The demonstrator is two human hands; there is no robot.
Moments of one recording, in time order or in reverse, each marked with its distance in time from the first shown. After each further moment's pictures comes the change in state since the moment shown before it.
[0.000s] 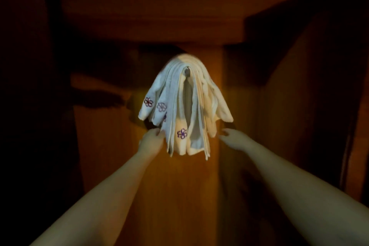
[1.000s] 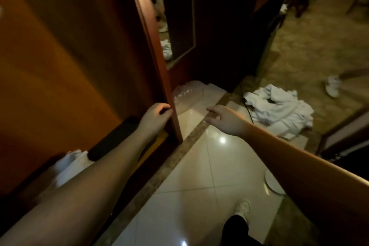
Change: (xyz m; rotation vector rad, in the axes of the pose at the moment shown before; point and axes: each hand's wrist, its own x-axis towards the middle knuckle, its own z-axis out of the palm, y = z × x) left_hand -0.467 -0.019 0.247 0.029 -1.026 0.305; right_hand -0.584 0.288 0.104 0.005 -0.020 0.609
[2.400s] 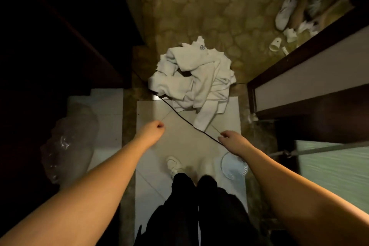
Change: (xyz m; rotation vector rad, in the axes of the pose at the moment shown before) left_hand 0.569 0.205 0.558 0.499 -0.948 0.029; right_hand 0.217 0.589 -0.094 0.586 -0.126 1.199
